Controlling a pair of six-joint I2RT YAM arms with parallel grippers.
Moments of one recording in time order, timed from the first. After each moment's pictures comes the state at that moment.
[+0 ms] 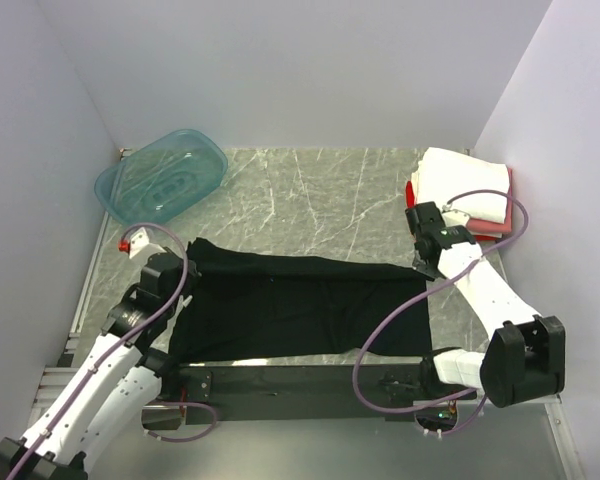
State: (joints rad) left arm -0.40 0.60 0.52 -0.45 -0.44 -0.88; right arm 0.19 1.24 0.91 -0.89 0.53 0.65
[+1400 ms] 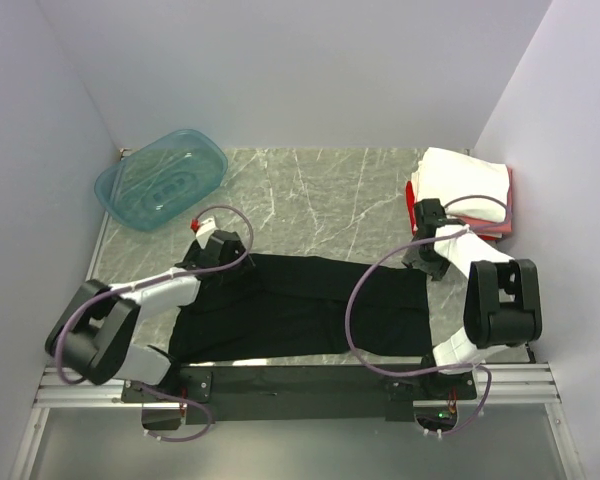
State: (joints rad) left arm -0.53 1.35 0.58 0.00 -0.34 -0.87; right arm 0.05 1.52 0.90 -0.66 0.32 0.58
